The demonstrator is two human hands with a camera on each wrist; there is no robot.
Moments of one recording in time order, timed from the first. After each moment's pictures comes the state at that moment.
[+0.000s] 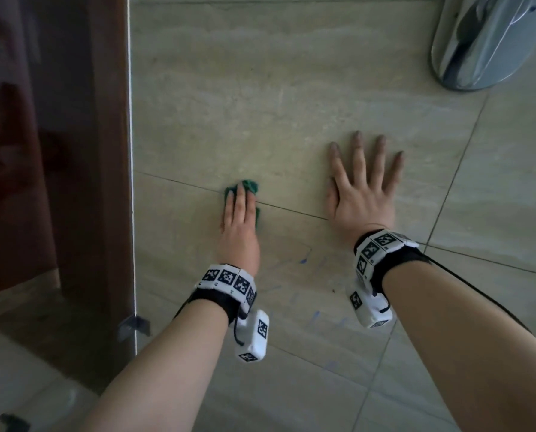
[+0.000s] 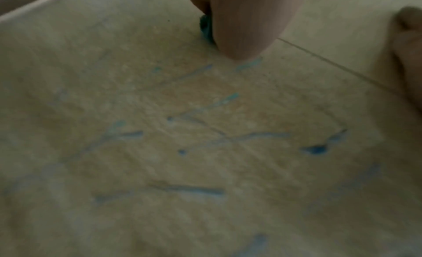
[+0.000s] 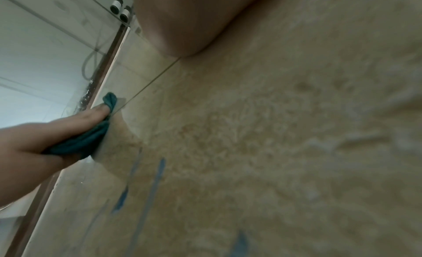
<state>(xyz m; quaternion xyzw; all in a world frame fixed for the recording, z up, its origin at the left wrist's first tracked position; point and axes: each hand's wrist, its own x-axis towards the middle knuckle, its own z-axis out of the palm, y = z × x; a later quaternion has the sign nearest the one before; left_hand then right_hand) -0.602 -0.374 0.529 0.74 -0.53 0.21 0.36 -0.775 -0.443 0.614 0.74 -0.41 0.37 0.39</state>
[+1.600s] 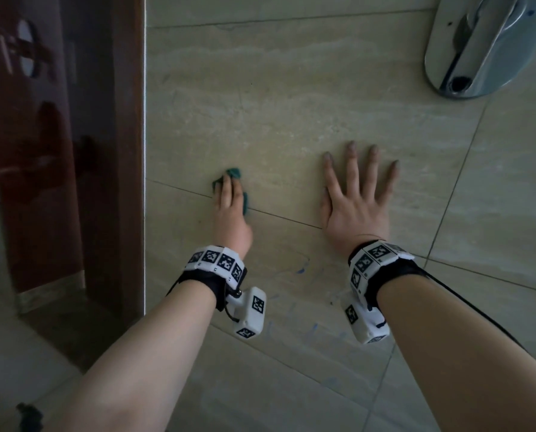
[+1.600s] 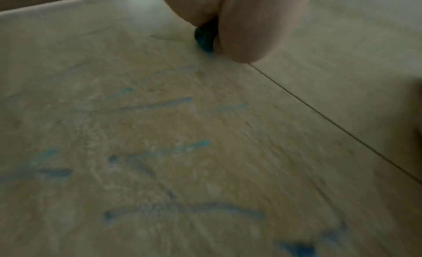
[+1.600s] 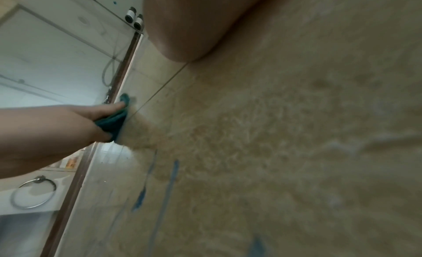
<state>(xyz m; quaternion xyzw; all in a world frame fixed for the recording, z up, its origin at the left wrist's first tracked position) -0.584 -0.391 0.557 0.70 -0.47 0.15 0.52 -0.773 -0.448 0.612 0.74 -0.37 0.39 0.40</state>
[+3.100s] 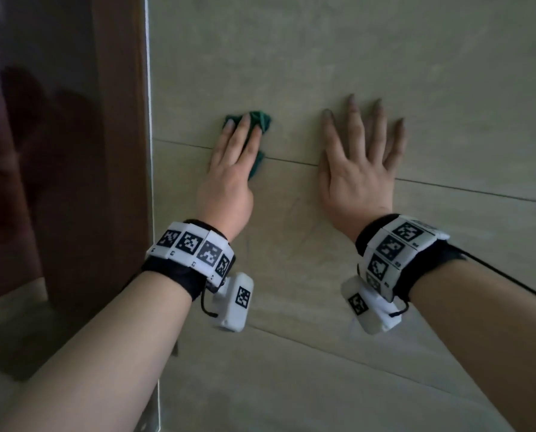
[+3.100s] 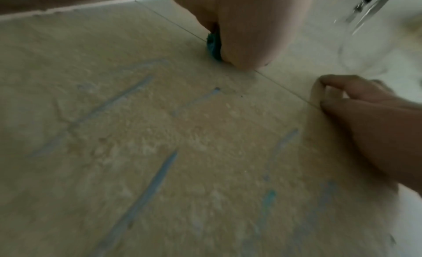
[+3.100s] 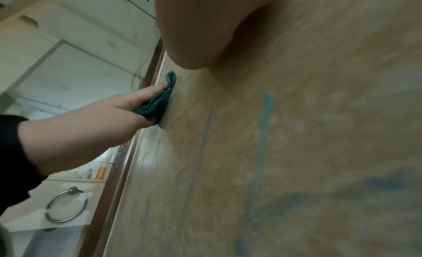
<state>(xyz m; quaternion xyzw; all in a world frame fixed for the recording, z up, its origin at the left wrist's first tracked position) -0.444 -0.391 0.526 0.57 -0.61 0.30 0.46 -0.623 -0.439 0.559 0.72 -0.38 0.43 0.39</state>
